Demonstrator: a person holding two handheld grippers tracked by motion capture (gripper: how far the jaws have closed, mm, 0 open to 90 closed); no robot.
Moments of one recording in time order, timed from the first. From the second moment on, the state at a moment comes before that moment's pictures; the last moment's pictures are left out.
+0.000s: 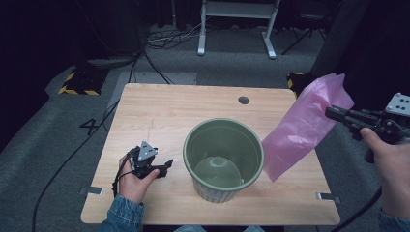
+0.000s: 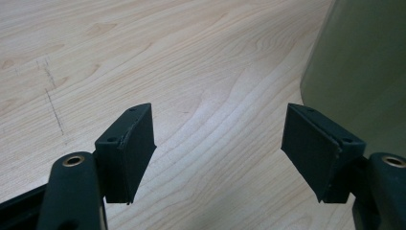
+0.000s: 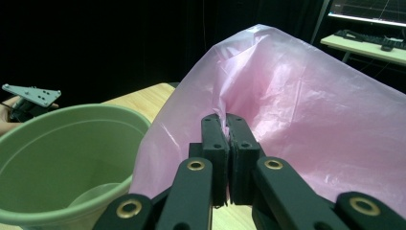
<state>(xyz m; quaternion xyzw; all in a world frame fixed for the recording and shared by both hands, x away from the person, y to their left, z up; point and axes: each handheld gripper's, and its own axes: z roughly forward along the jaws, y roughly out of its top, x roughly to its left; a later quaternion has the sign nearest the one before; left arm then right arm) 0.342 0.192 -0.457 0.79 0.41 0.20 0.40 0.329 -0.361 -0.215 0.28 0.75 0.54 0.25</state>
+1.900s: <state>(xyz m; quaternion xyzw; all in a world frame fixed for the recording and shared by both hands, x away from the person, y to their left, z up) 0.338 0.200 -0.461 0.79 0.42 0.20 0.39 0.337 -0.242 -0.120 0.18 0.75 0.60 0.21</state>
